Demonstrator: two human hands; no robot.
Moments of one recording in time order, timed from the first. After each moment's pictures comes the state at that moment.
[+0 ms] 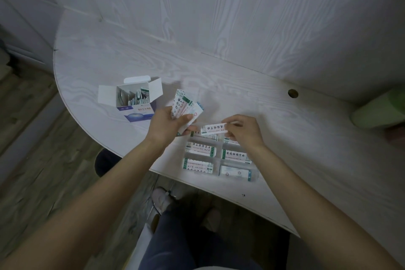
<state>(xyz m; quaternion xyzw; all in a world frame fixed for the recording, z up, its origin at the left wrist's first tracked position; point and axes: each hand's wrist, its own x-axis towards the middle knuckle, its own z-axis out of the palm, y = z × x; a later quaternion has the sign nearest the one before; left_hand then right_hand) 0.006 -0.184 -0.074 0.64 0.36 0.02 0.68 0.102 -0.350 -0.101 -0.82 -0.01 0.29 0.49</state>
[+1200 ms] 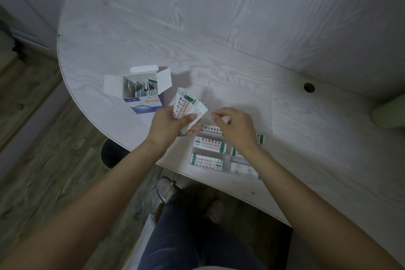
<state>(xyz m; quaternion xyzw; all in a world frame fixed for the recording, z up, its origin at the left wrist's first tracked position) -0.008 -0.172 -0.092 0.62 0.36 0.02 0.69 0.088 -0.315 -0.119 -0.88 -0.23 0.20 0.37</state>
